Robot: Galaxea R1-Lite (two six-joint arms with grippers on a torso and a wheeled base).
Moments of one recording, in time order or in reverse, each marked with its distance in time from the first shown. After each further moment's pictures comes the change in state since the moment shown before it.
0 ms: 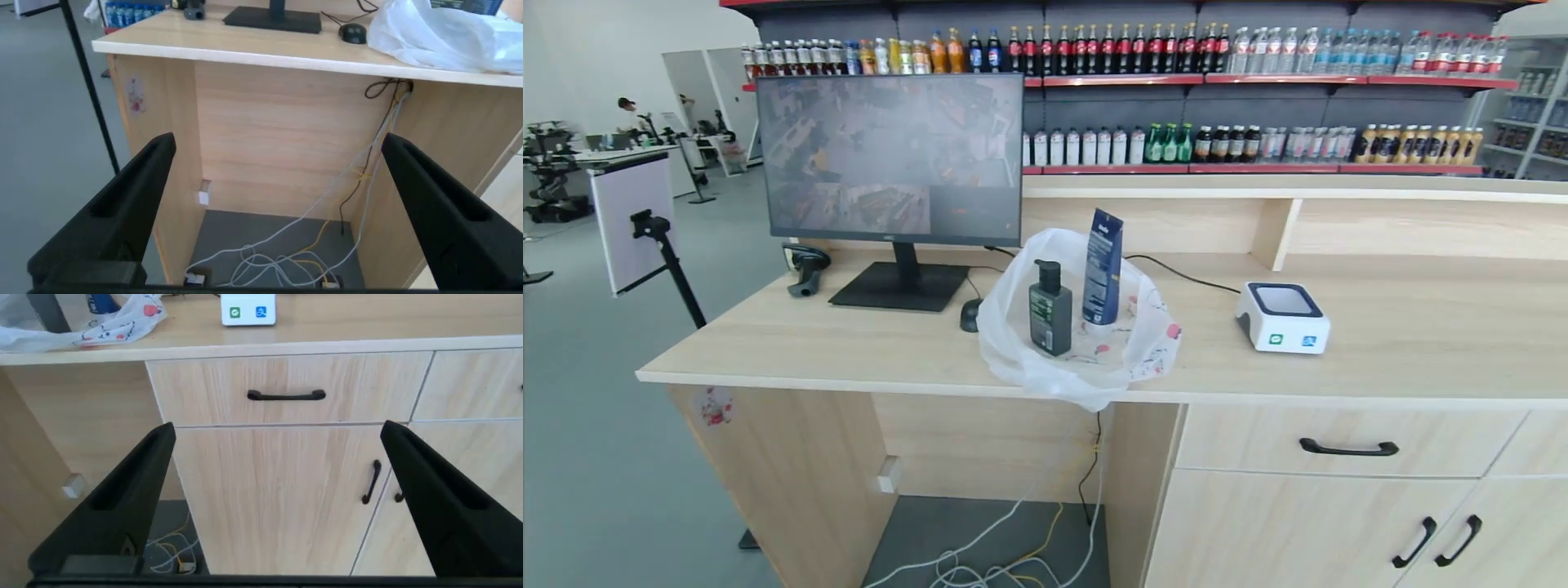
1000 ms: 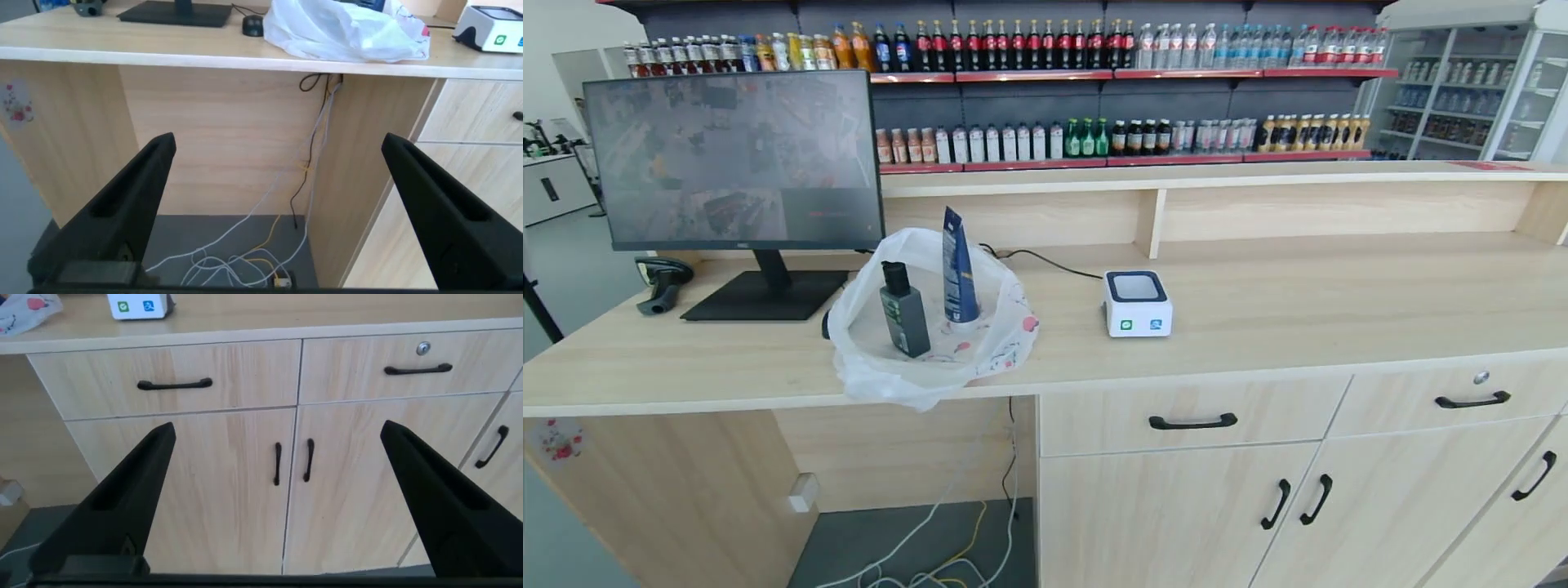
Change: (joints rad) left arm 0.000 0.000 0.000 0.002 0.000 -0.001; right arm 0.001 0.000 0.000 0.000 0.012 -0.023
